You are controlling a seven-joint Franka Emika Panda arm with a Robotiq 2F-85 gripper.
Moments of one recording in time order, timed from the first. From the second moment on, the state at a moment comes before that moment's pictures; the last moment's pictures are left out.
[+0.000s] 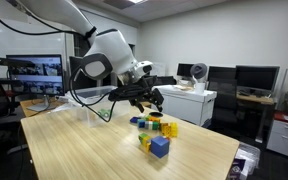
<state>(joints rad) -0.10 0.25 -0.32 -2.24 0.73 3.03 -1.20</state>
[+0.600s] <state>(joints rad) -0.15 0.26 -0.31 -2.24 0.65 2.92 -1.60</state>
